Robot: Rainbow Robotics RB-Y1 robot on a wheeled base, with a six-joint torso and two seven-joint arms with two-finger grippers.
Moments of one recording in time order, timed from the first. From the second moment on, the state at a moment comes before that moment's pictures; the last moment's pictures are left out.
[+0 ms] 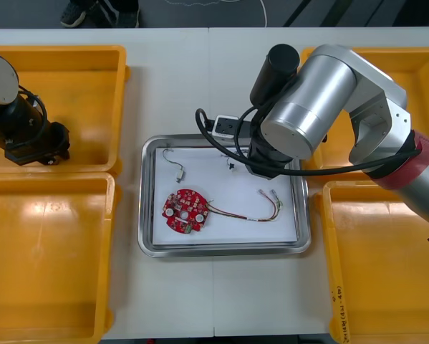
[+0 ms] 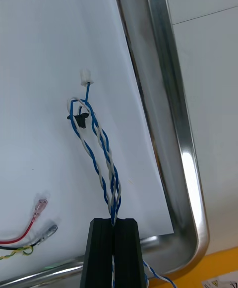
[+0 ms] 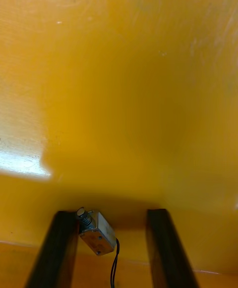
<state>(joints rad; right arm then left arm) -0.87 -0.53 0.68 -1.75 -0.62 1.59 1.92 -0.72 0.65 -0.02 -1.15 0.64 1.57 -1.25</state>
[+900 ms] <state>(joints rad) -0.86 -0.47 0.78 -1.62 -0.54 1.50 1.92 -0.76 0.65 -0.02 -1.15 0.64 1.60 -1.25</state>
